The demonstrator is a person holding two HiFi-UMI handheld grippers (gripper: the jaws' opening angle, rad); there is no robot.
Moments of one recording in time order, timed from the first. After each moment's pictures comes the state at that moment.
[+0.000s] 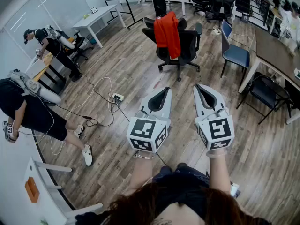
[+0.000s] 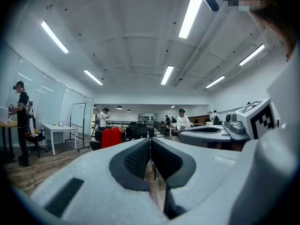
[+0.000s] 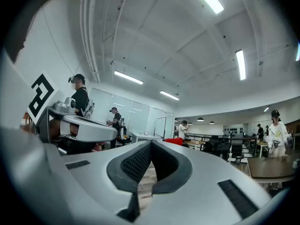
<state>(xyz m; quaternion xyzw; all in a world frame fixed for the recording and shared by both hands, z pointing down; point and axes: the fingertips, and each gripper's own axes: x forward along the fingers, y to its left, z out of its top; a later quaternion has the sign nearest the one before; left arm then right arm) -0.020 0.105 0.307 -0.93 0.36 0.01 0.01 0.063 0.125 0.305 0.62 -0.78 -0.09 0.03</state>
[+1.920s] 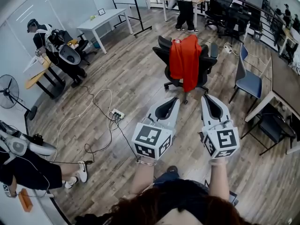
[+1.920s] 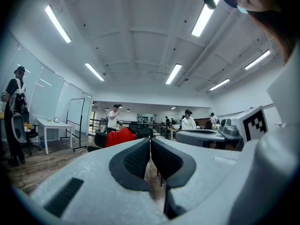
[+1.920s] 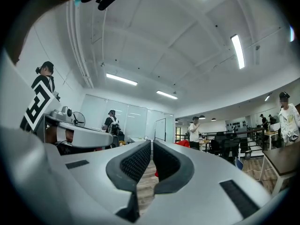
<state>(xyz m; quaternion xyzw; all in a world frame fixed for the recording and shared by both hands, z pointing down) -0.002 -0.144 0.317 -0.94 0.34 0.01 -0.01 0.085 -0.130 0.311 0.61 -0.79 -0.07 -0.01</state>
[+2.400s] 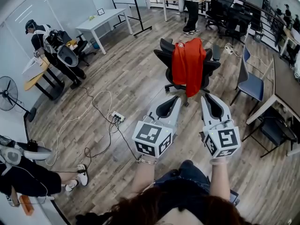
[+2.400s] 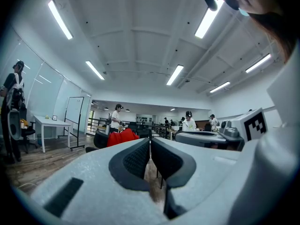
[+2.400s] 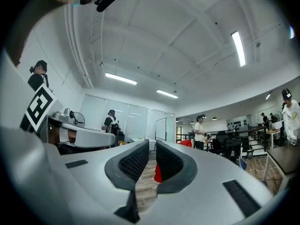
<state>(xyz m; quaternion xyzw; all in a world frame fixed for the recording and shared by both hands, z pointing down) -0.006 -0.198 0.321 -0.94 0.34 0.03 -0.02 0.079 -0.181 0.316 0.61 -0.79 -0.06 -0.01</state>
